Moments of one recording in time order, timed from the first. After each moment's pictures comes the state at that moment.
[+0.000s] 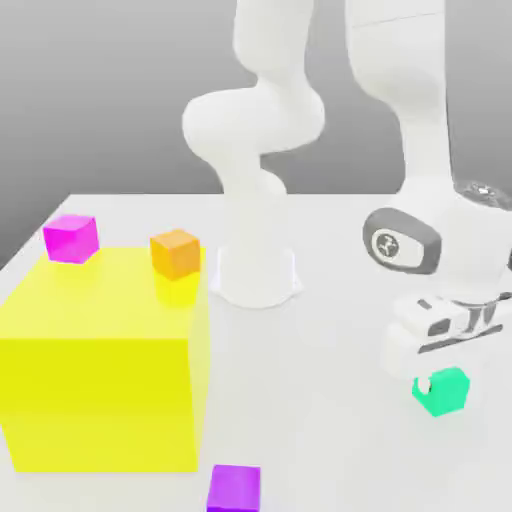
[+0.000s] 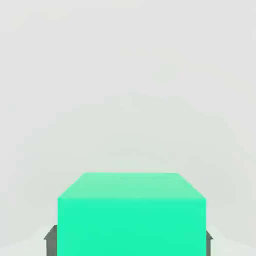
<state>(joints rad) 0.47 0.30 0.18 -2.65 -0.28 2.95 1.33</state>
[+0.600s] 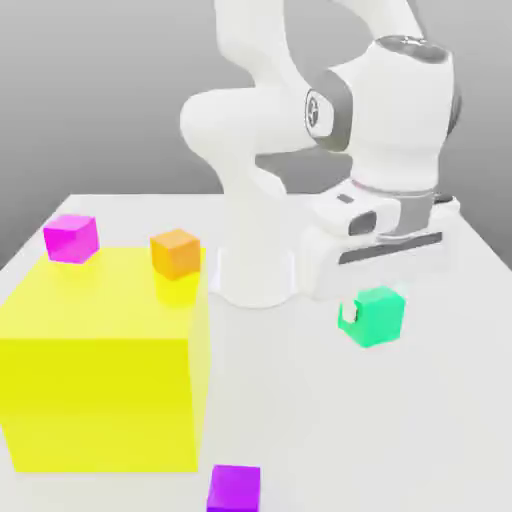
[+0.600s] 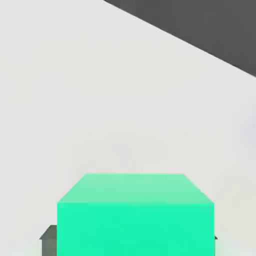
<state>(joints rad) 0.23 -0.34 0.02 -2.70 -0.03 2.37 0.57</state>
